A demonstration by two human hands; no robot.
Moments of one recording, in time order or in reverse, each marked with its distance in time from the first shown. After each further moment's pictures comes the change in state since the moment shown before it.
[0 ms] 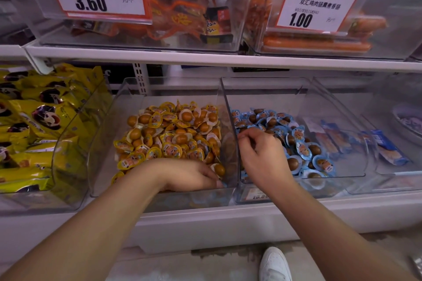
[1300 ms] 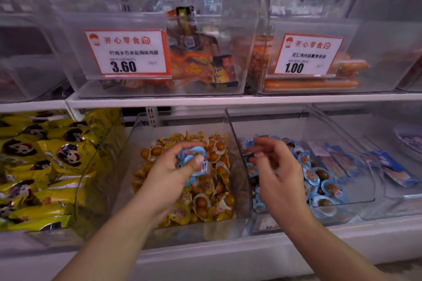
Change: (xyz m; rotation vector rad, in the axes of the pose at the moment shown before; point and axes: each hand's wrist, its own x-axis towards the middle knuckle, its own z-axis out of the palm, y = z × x) left_hand -0.059 0.009 -0.006 -0.870 0.895 0.365; right_hand -0.010 -0.035 -0.015 0.353 0.227 0.052
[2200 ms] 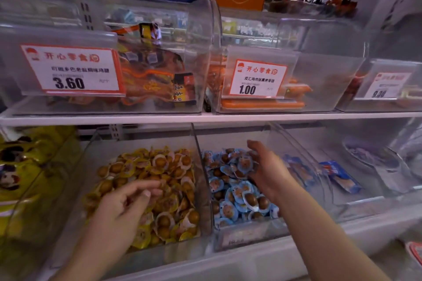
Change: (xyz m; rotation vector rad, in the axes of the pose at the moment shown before) left_hand -0.013 -0.032 -0.014 0.400 0.071 0.166; right_hand 0.085 0.039 -0.043 0.404 -0.036 0.651
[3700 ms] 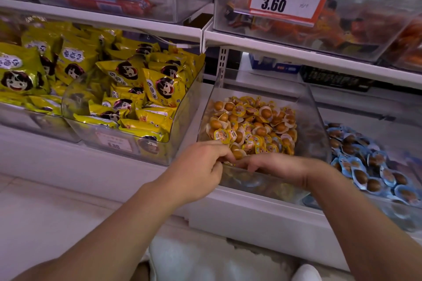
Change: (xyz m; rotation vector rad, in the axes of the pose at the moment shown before) left_hand -0.066 -0.021 -0.074 0.457 -0.153 0.131; right_hand -0.088 0.067 0.140 -1.098 -1.053 0.187
